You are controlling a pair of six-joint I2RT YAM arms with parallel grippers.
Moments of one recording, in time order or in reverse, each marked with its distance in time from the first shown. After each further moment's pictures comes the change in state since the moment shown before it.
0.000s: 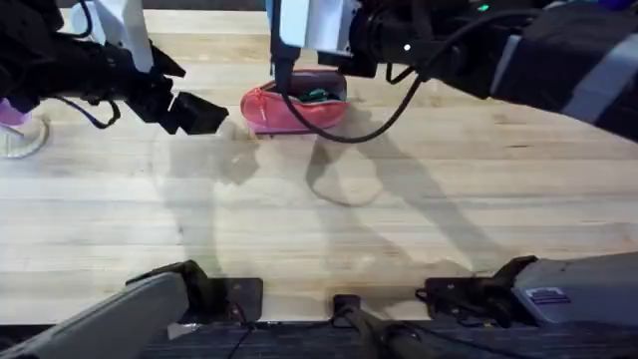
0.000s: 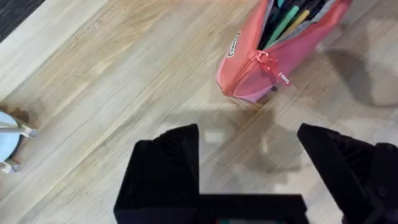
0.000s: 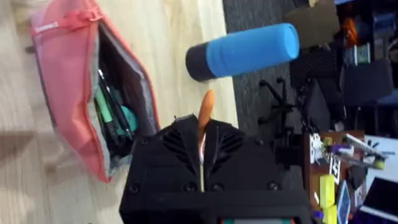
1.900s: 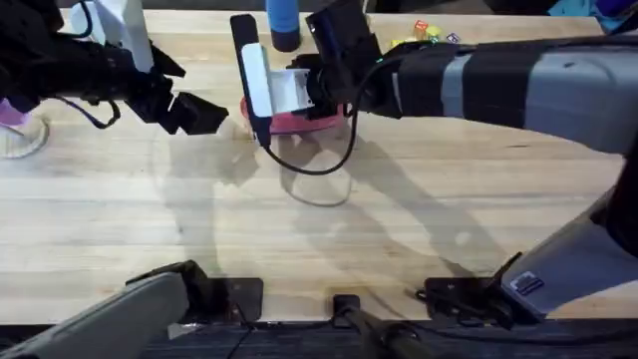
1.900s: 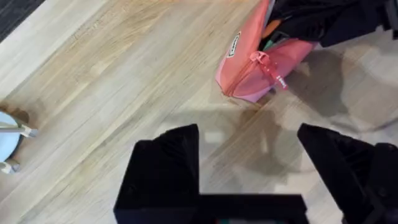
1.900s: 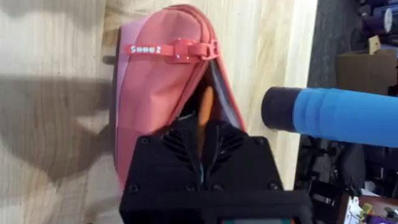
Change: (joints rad) left arm 0.000 0.000 0.000 0.000 0.000 0.000; right arm 0.081 0.286 0.006 0.103 -0.084 -0.112
